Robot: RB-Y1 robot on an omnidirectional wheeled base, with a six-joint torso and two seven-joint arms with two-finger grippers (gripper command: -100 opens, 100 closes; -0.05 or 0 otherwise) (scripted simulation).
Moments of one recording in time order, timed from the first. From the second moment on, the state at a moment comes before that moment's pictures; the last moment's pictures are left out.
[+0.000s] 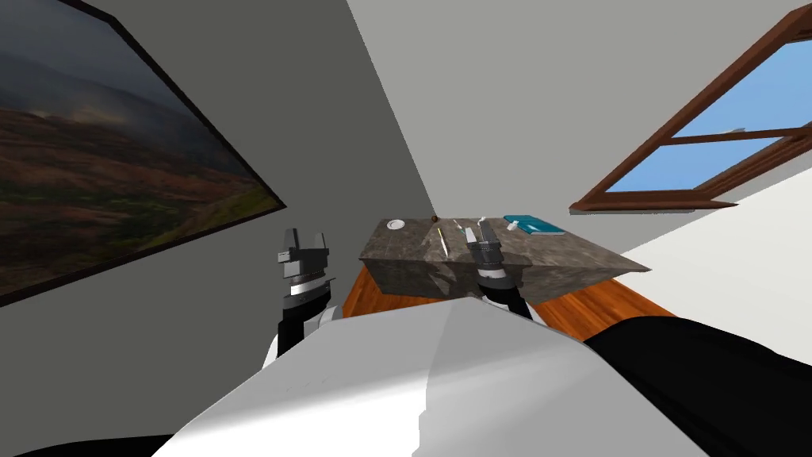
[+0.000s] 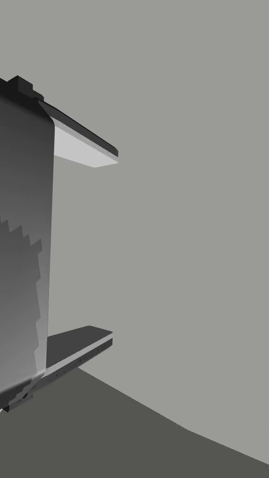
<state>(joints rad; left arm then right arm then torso) 0.53 -0.01 0.03 -2.37 -0.04 -0.46 0.14 0.66 -0.17 0.00 -2.32 -0.03 -0.61 0.05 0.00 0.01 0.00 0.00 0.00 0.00</state>
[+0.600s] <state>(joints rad) 0.53 -0.01 0.03 -2.37 -0.04 -0.46 0.14 0.81 -0.31 0.01 -2.28 0.05 -0.60 0.15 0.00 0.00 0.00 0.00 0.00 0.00</state>
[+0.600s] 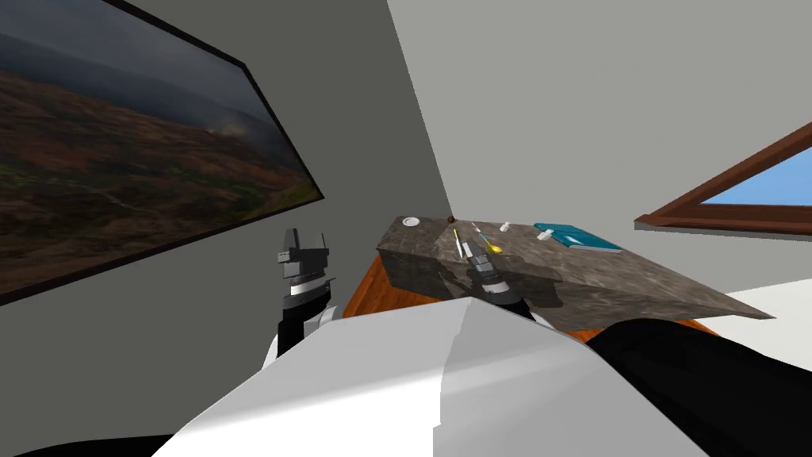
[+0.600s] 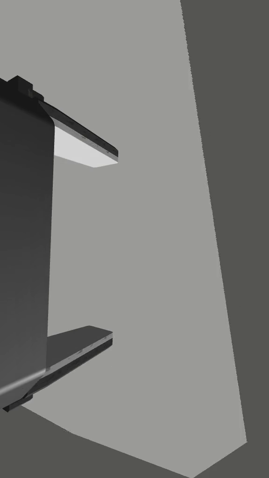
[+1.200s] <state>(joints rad) 0.53 -0.01 0.03 -2.37 -0.04 -0.46 0.14 0.96 -0.43 0.00 -2.25 0.15 -0.59 0.25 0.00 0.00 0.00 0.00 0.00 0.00</state>
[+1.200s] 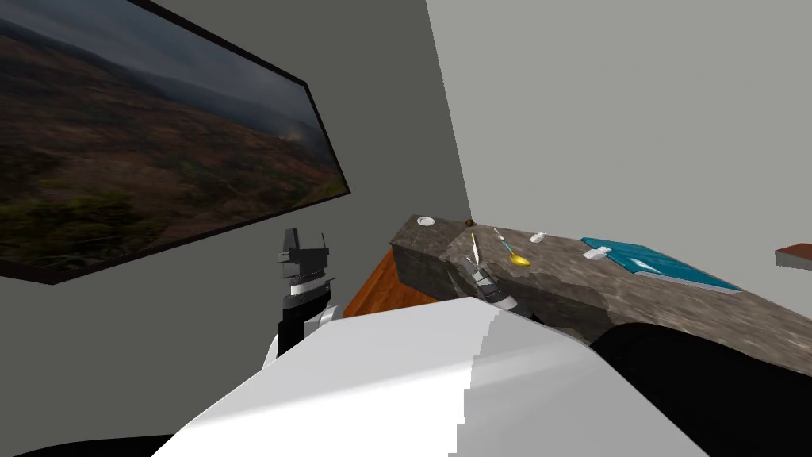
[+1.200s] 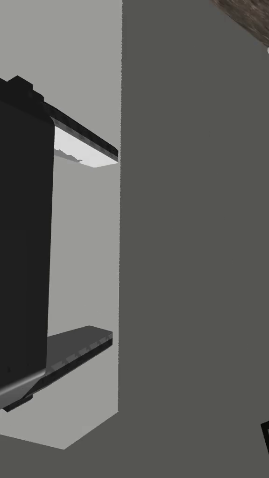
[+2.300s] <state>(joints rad) 0.53 -0.01 0.03 -2.37 -0.04 -0.46 0.14 1.26 -0.67 -0.06 -2.11 0.40 -0.57 0.47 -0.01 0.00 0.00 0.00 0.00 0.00</state>
